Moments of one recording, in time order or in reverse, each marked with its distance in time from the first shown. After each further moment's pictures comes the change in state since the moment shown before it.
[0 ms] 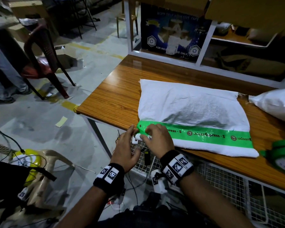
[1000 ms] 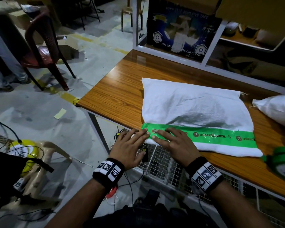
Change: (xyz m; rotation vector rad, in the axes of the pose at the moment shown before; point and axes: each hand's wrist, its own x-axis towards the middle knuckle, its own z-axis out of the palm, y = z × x) left_hand 0.007 -0.011 0.001 0.677 -0.277 0.244; right_hand -0.016 0.080 -0.033 -0.544 -0.076 -0.688
